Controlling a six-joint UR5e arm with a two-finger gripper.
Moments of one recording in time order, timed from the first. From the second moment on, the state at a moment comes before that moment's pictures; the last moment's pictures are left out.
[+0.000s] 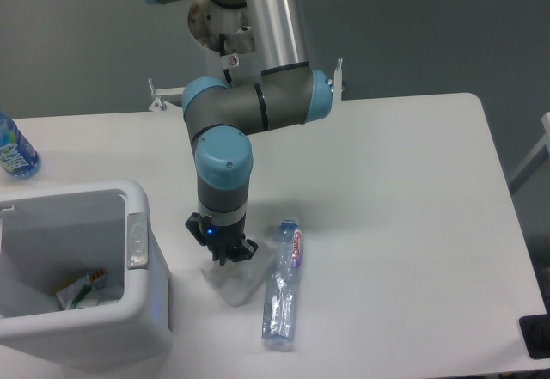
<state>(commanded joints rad) 2.23 -1.99 -1.77 -0.83 1.44 0.73</state>
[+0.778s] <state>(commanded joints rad) 2.33 -1.81 -1.62 -0.83 1.28 0.58</state>
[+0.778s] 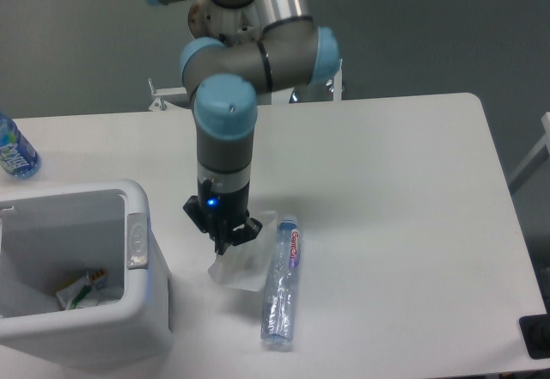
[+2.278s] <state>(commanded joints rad) 2.15 -1.76 -1.46 -0.82 0.98 0.13</state>
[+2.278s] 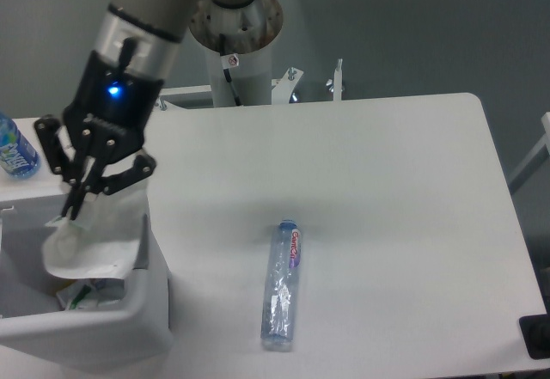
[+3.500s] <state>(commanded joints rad) 2.43 -1.93 -1.40 -0.84 1.11 0.29</state>
